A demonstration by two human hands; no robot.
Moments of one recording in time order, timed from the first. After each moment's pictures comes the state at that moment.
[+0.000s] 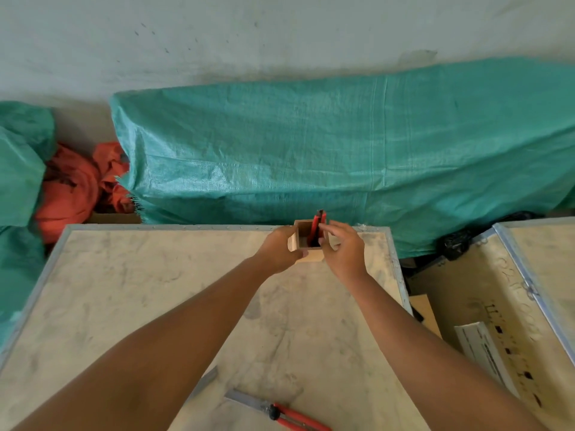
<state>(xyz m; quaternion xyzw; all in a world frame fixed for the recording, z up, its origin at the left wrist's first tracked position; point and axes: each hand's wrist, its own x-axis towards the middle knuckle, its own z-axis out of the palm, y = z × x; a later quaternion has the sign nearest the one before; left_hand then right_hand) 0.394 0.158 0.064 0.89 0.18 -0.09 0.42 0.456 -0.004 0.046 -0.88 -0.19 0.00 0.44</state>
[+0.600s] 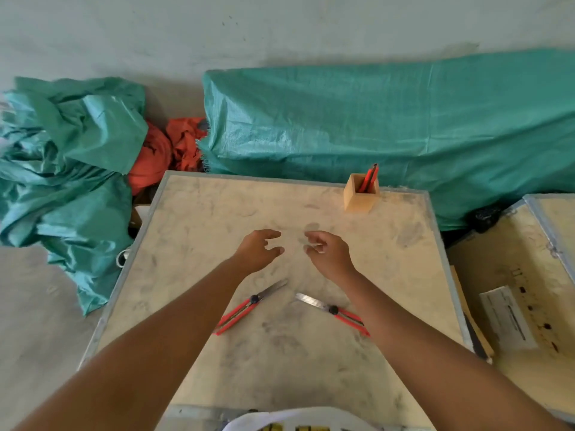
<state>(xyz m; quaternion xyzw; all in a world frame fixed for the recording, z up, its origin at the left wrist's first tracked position) 0.124 0.228 0.084 0.86 0.27 -0.08 0.43 0.219 0.051 0.064 -0.85 -0.18 0.22 0.45</state>
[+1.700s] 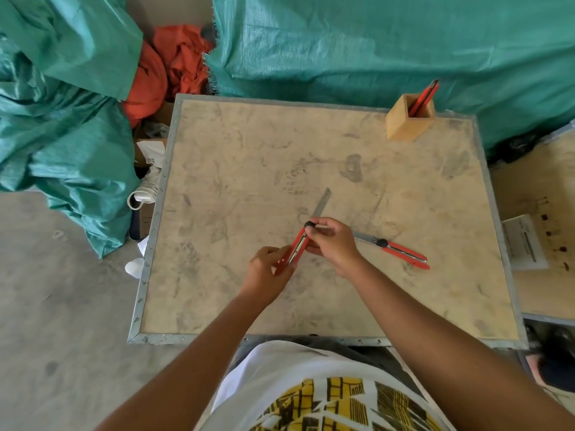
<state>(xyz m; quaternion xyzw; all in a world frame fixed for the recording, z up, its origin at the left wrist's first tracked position) -0.072 0.231 0.007 0.83 0.26 -0.01 0.49 0.067 0.115 0.026 -0.71 0.10 0.38 0.58</state>
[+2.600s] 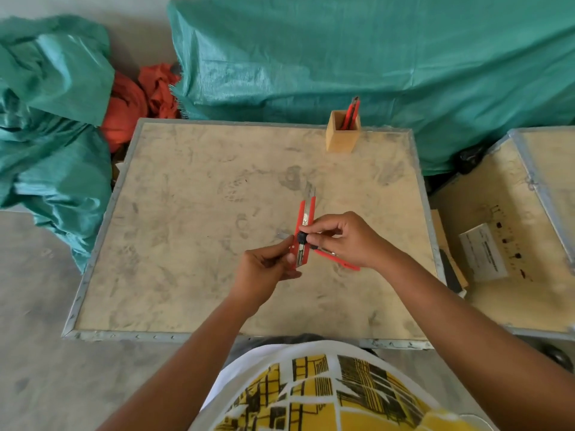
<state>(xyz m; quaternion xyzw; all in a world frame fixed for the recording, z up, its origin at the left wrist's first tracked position) -0.007 0.068 0.105 0.60 0.27 0.03 0.75 0.149 -0.075 0.129 -0.76 -0.30 0.35 0.46</state>
